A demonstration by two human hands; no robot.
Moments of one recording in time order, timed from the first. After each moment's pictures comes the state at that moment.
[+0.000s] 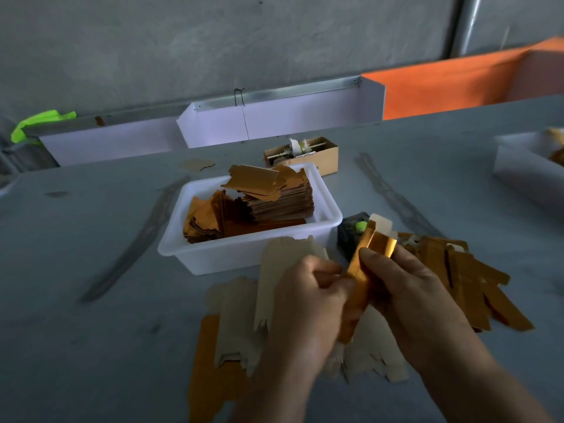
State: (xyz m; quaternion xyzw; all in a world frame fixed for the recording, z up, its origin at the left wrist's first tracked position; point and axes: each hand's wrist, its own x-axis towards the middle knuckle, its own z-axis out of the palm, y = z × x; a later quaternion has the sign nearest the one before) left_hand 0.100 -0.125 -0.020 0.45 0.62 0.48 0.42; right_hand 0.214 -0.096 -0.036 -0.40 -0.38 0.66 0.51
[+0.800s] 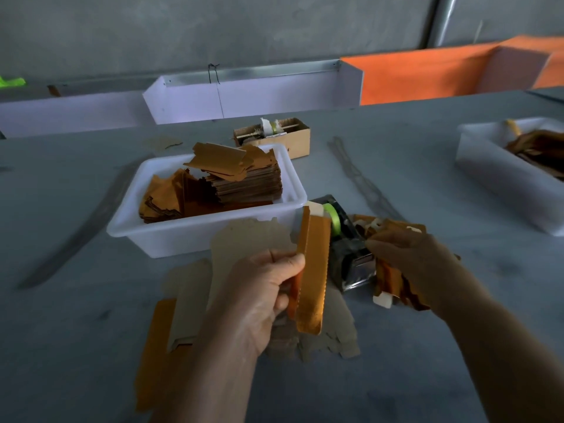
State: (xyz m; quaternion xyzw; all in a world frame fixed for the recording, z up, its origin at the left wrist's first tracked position) left_hand 0.092 -0.117 -0.032 0.29 0.59 0.49 0.57; right_hand 0.292 -0.053 -0.053 -0.62 -0.62 0.38 0.31
